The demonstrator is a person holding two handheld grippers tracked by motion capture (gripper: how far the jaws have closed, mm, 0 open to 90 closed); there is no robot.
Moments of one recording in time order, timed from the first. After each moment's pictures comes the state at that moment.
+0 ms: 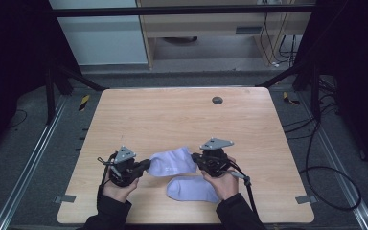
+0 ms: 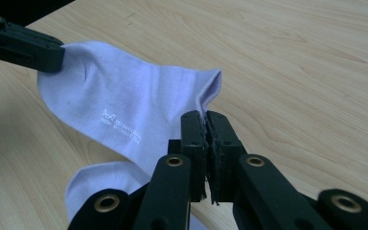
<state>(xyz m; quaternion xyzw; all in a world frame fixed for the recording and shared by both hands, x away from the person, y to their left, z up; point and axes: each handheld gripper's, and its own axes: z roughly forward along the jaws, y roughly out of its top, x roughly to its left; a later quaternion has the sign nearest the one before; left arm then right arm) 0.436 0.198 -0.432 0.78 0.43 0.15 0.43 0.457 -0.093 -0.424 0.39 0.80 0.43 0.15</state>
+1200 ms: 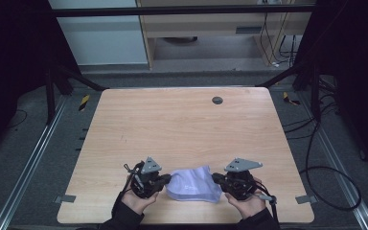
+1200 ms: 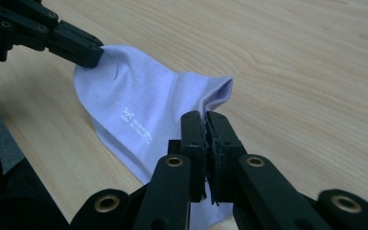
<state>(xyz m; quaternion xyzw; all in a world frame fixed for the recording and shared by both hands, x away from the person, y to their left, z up) 0.419 0.147 -0.451 0.84 0.37 0.10 0.38 0.397 -0.148 -0.430 0.40 0.81 0.41 0.13</state>
